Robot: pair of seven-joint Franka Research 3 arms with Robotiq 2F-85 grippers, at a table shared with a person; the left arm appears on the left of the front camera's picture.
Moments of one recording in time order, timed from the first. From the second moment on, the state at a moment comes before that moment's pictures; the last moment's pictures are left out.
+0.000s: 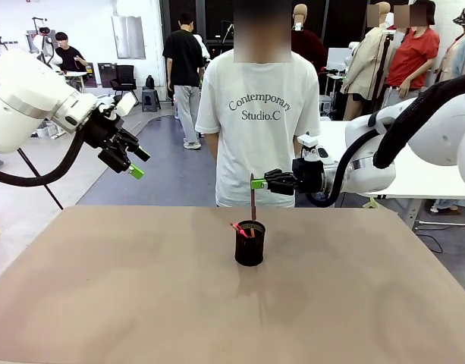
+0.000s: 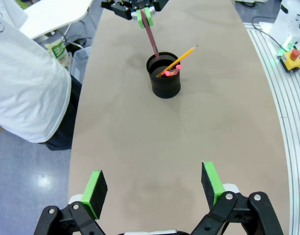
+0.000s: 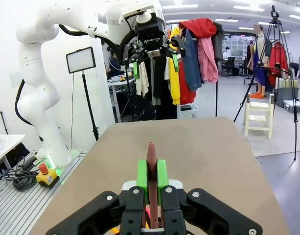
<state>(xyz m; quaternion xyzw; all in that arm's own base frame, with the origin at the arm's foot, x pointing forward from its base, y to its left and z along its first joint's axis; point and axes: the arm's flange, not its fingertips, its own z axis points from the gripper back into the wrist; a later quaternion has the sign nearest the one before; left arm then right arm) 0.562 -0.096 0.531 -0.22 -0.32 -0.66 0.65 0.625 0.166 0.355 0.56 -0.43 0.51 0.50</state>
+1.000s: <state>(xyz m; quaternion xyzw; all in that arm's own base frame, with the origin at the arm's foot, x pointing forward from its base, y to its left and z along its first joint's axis) 0.562 -0.096 0.531 -0.22 -0.32 -0.66 0.65 0.625 0.155 0.365 0.55 -0.42 0.52 0.50</state>
